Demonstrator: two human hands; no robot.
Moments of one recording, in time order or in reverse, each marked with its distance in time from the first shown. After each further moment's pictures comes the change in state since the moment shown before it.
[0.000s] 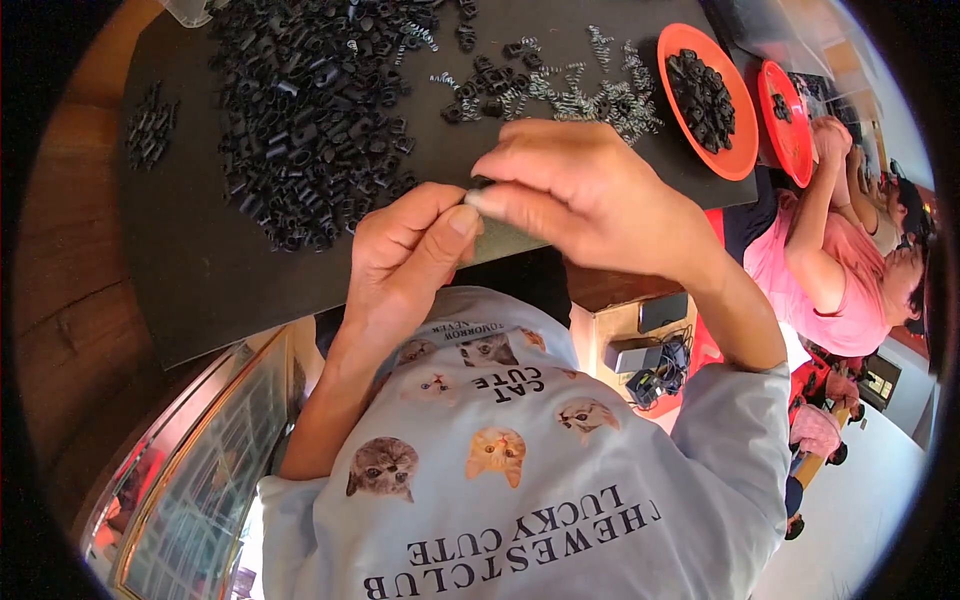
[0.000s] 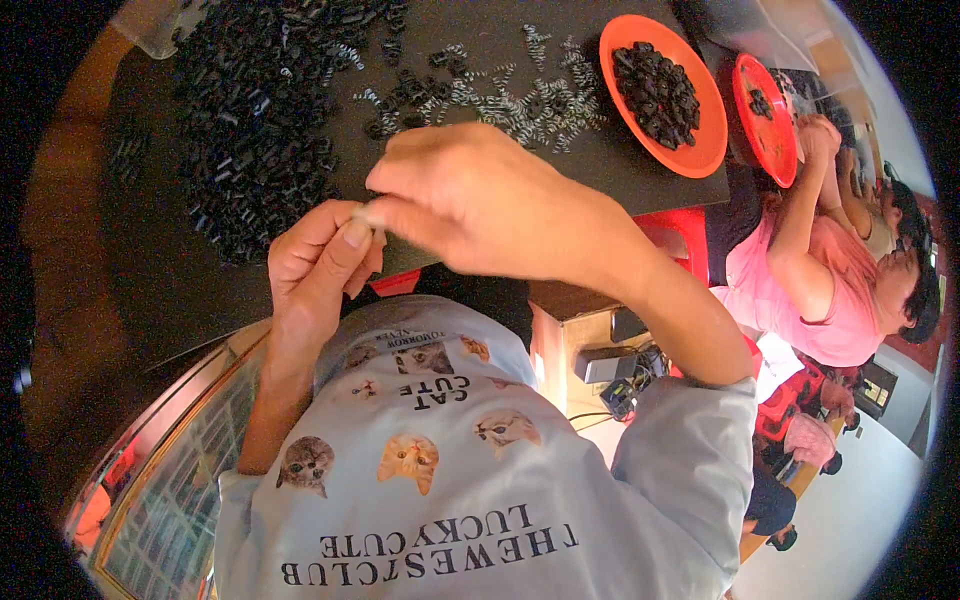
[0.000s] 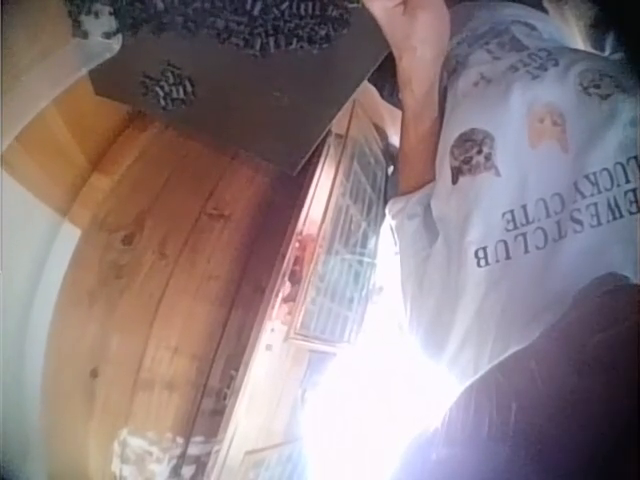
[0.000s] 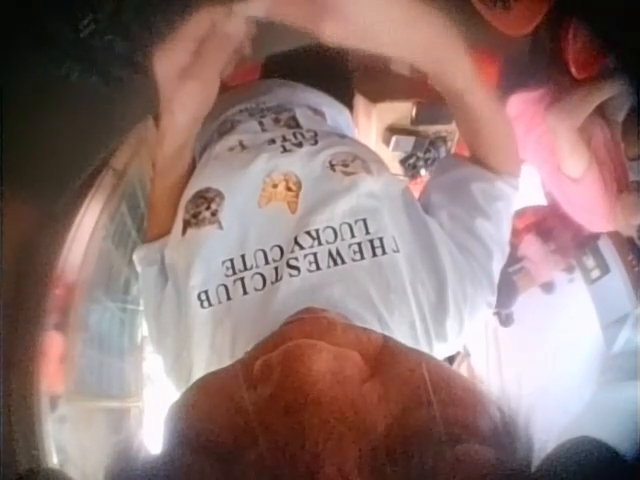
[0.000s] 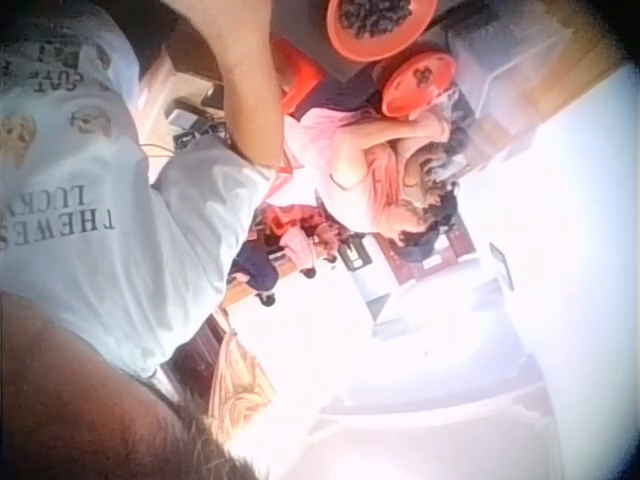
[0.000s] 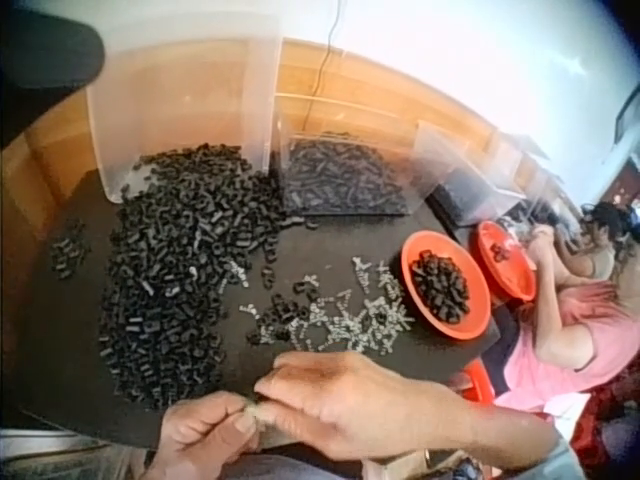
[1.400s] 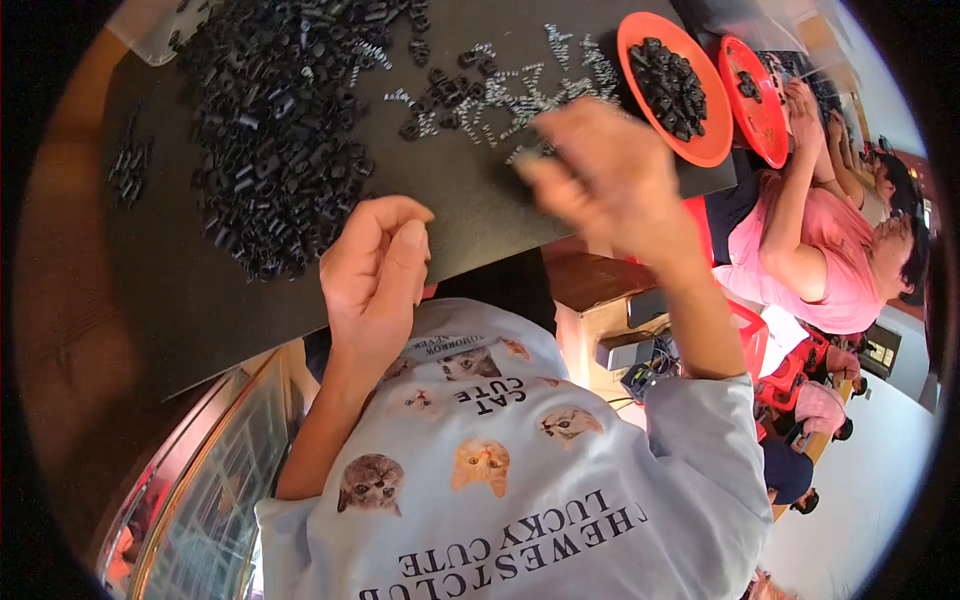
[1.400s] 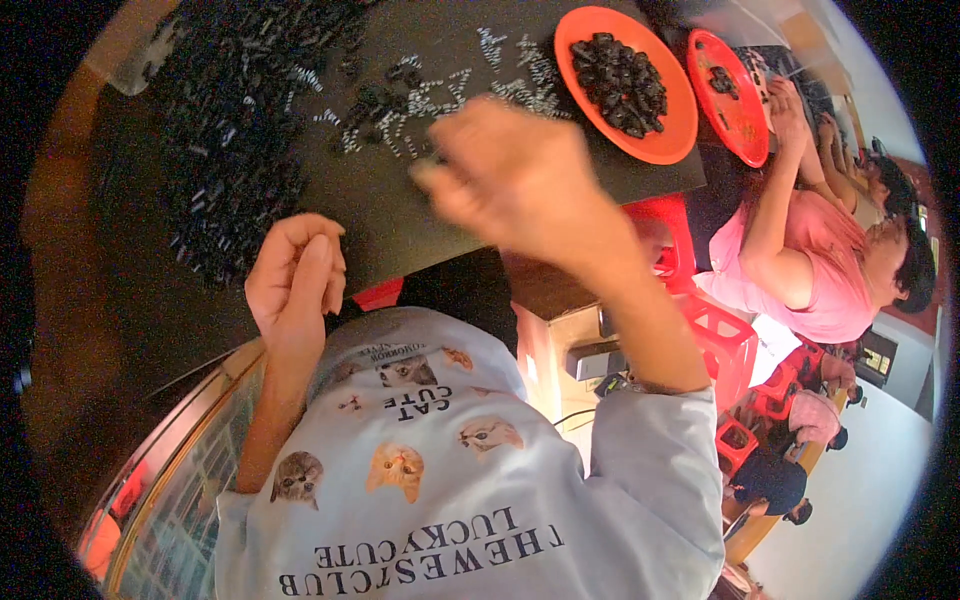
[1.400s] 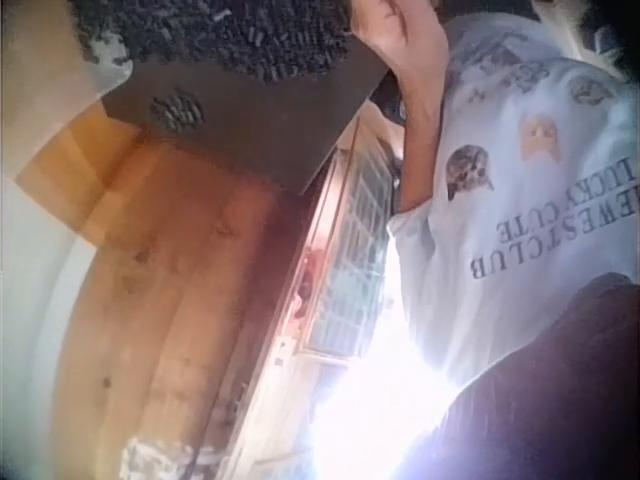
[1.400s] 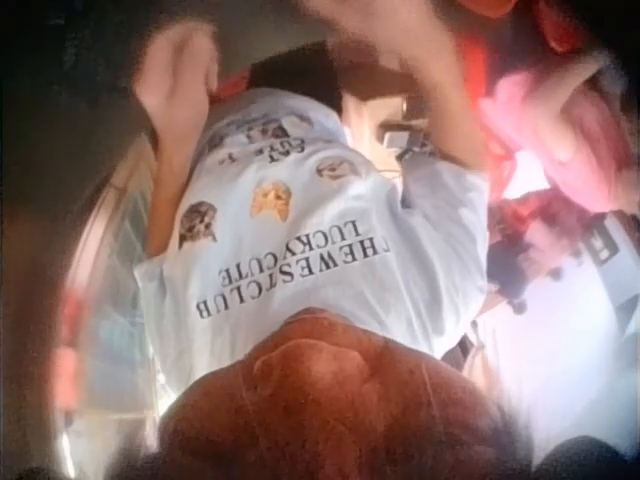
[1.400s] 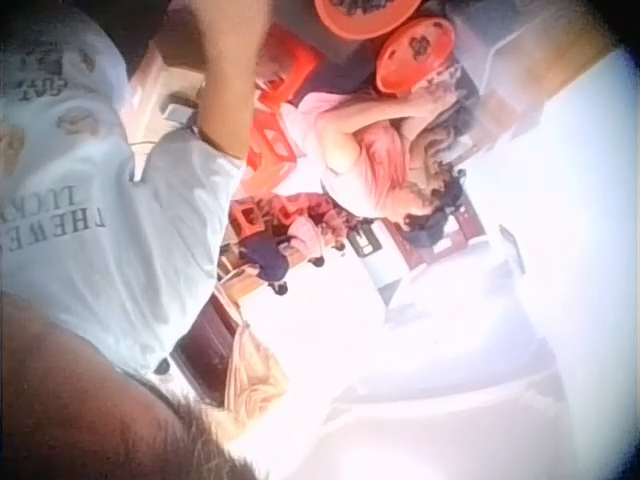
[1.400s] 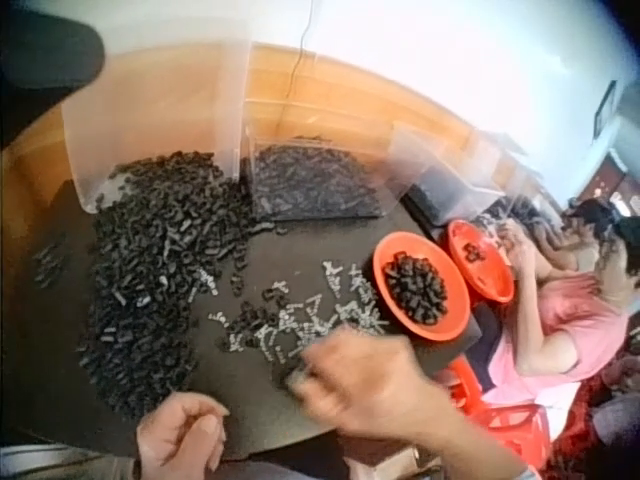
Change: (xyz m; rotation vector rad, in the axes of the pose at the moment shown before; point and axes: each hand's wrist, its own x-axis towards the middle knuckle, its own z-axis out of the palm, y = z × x) left_hand -0.004 -0.003 0.008 -0.007 0.174 0.022; right_hand -0.041 0.011 -0.019 -0.511 0.257 0.111
